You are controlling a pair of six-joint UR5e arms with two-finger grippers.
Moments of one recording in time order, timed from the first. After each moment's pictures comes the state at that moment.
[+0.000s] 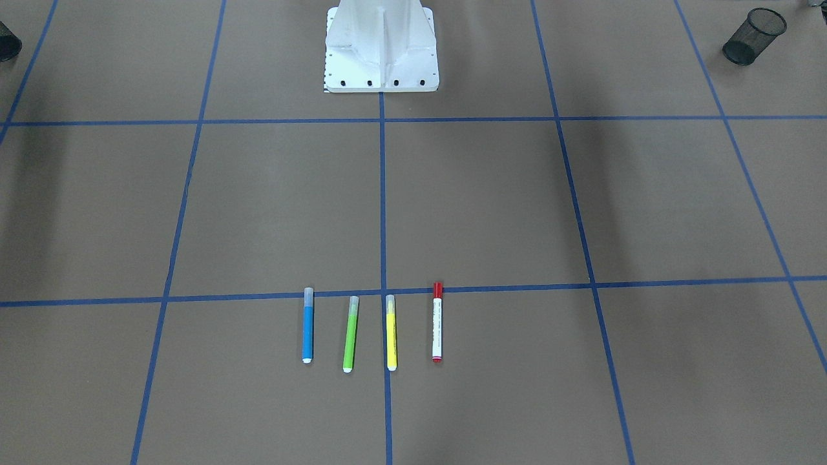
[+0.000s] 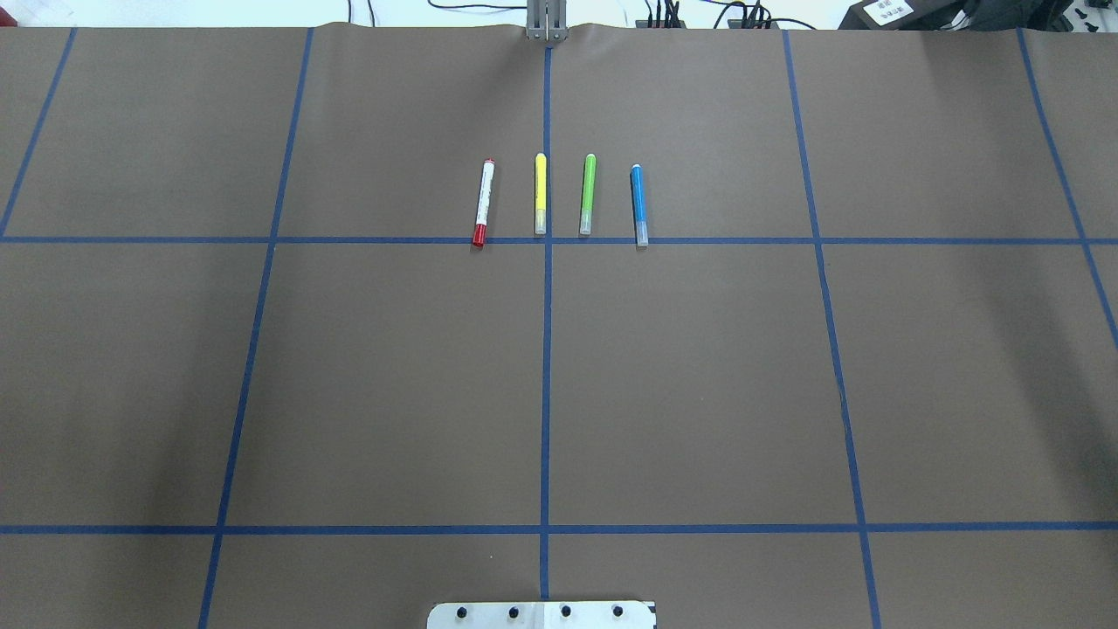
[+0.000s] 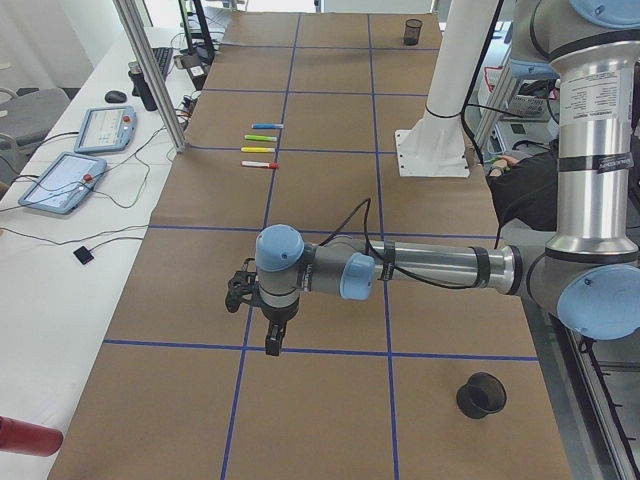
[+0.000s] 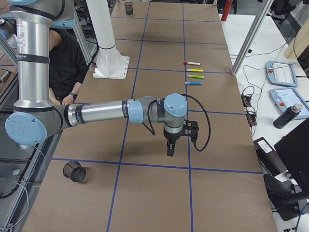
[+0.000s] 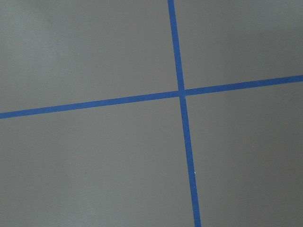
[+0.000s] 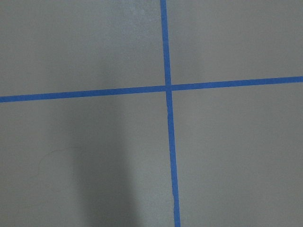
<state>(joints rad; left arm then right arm) -1.53 -1.49 -1.70 -1.69 -2.27 -0.04 1.55 -1.63 1.80 -1.67 2.33 0.14</state>
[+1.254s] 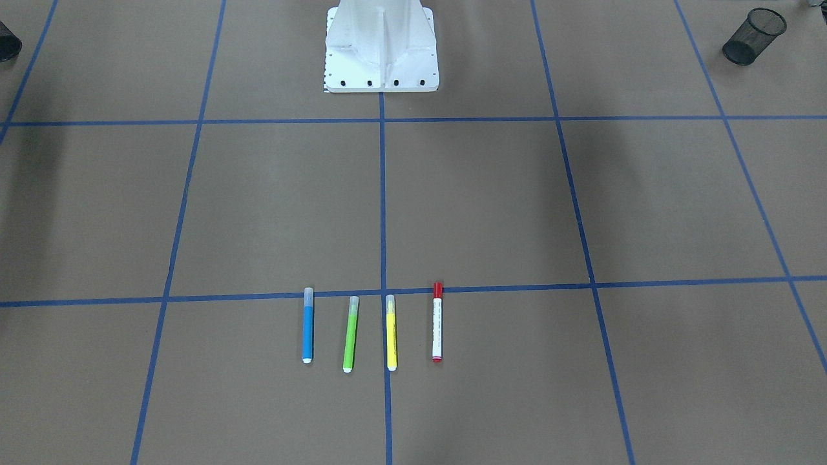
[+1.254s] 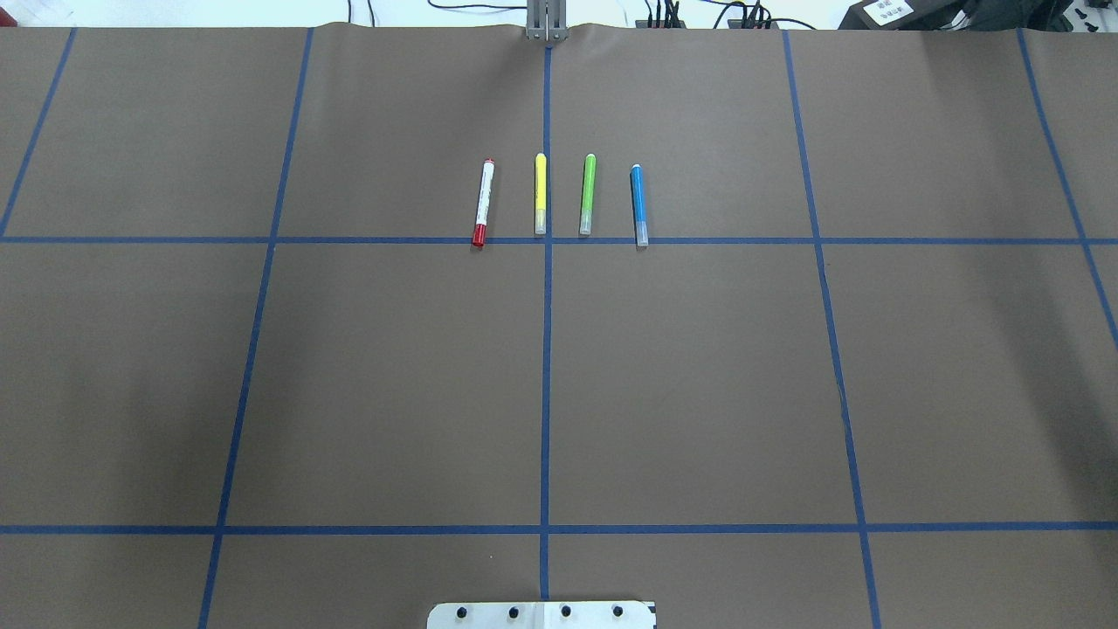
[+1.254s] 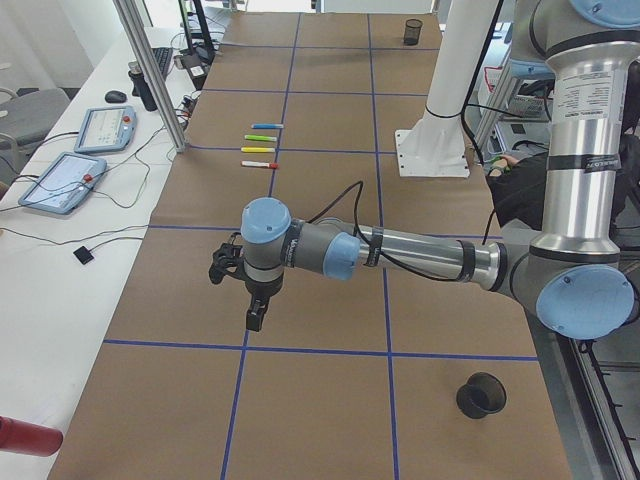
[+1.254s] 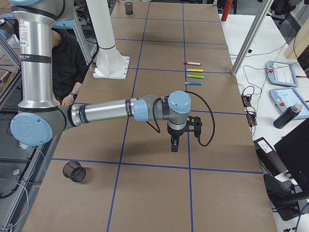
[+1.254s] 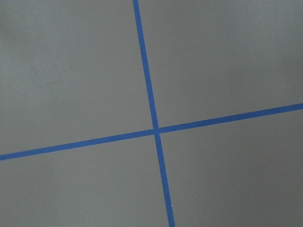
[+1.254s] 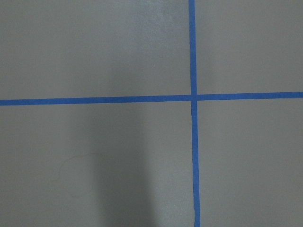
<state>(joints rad) -1.49 -1.58 -1.72 -1.67 -2.27 -0.04 1.52 -1.63 1.75 -1.53 2.40 0.14</state>
